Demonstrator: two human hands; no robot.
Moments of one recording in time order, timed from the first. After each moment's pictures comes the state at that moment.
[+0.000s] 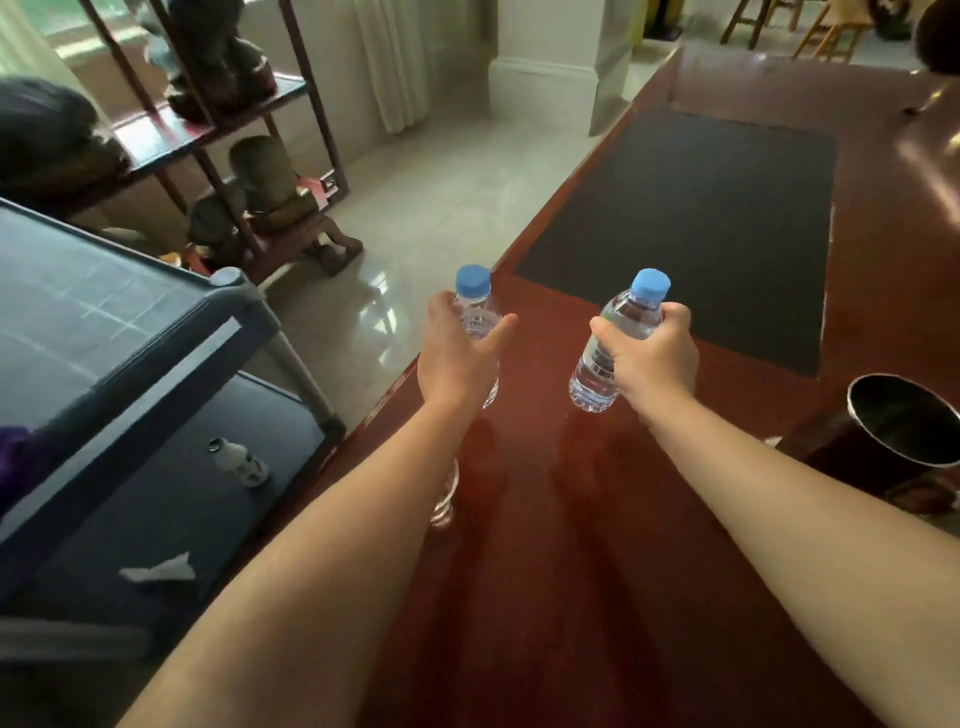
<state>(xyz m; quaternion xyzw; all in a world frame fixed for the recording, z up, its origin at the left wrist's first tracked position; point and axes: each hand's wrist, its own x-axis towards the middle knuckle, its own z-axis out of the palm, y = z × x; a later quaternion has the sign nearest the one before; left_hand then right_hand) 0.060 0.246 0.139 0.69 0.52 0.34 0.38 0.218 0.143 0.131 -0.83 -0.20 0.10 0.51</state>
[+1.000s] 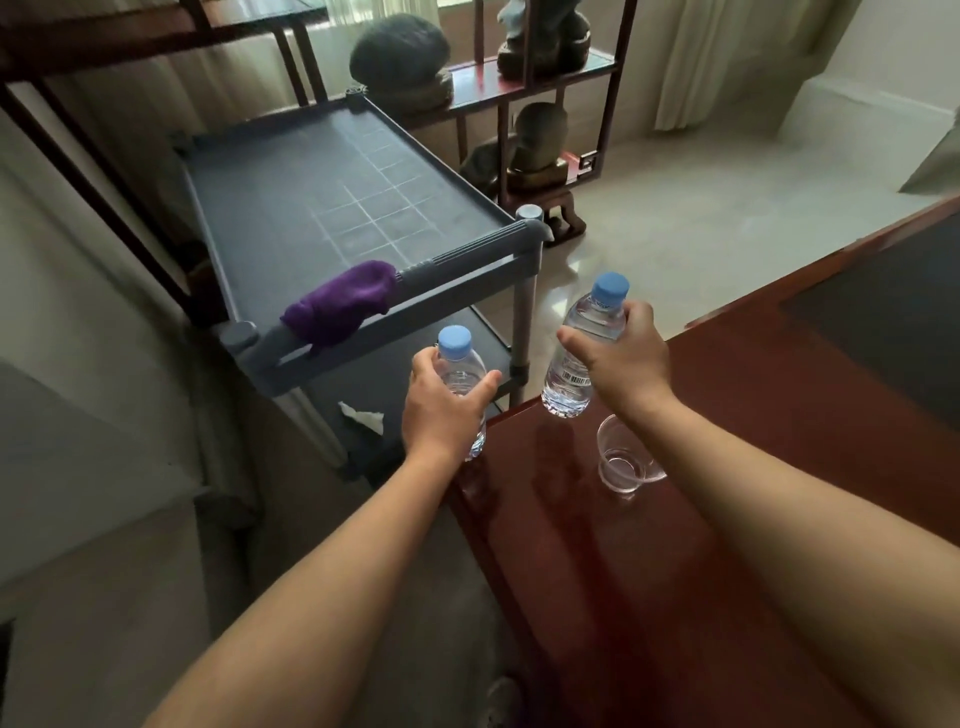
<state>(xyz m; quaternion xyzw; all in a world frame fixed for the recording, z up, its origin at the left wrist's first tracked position) -0.213 0.203 0.110 0.50 0.71 0.40 0.28 -0.020 0.242 0.130 -0.70 -0.51 0.25 0.43</state>
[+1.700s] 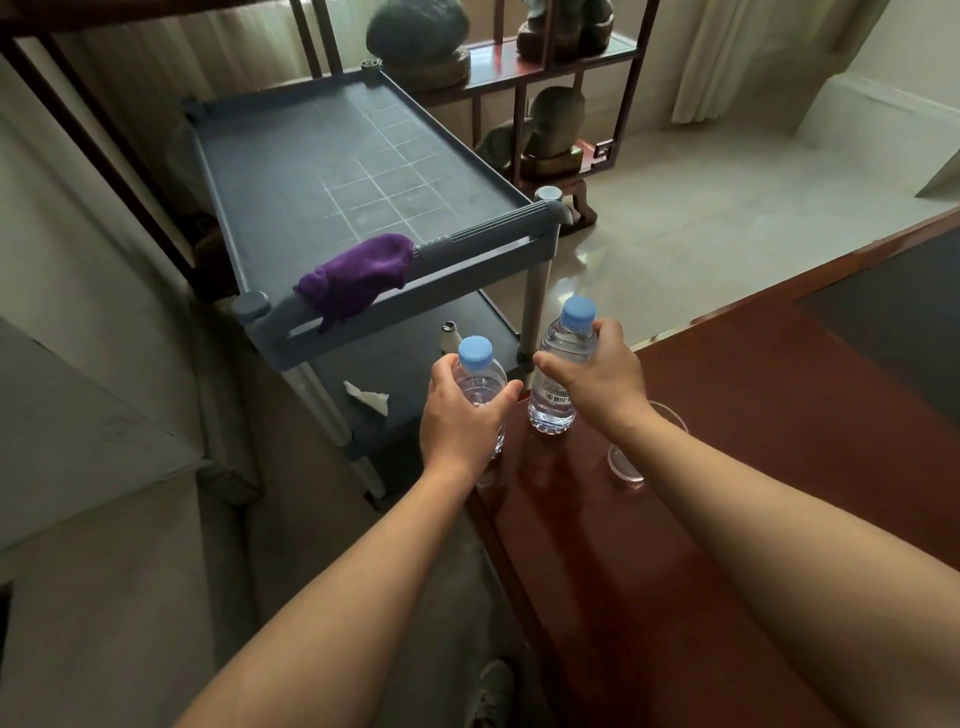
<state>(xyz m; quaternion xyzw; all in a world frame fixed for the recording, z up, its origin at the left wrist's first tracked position) -0.208 0.180 0.083 0.50 0.70 0.42 0.28 -0.052 0.227 0.105 -0.68 -0.56 0.29 0.36</state>
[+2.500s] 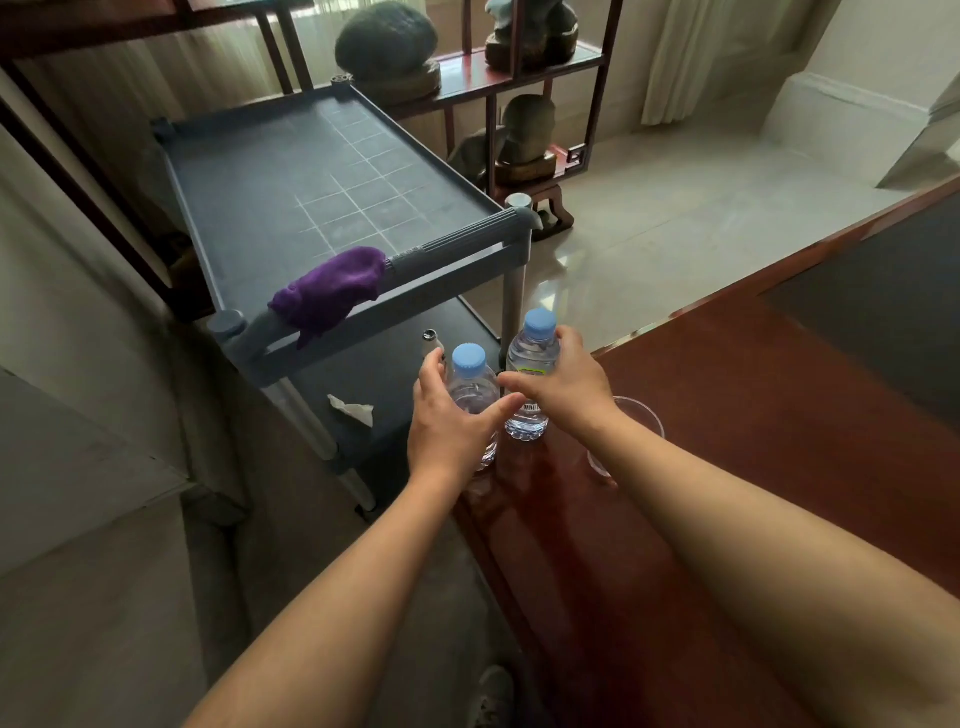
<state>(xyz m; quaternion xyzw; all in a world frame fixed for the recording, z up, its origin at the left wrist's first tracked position) -0.203 0.177 0.087 0.54 0.69 0.40 0.27 -0.055 0.219 0.109 -0.69 -0.57 0.33 0.31</state>
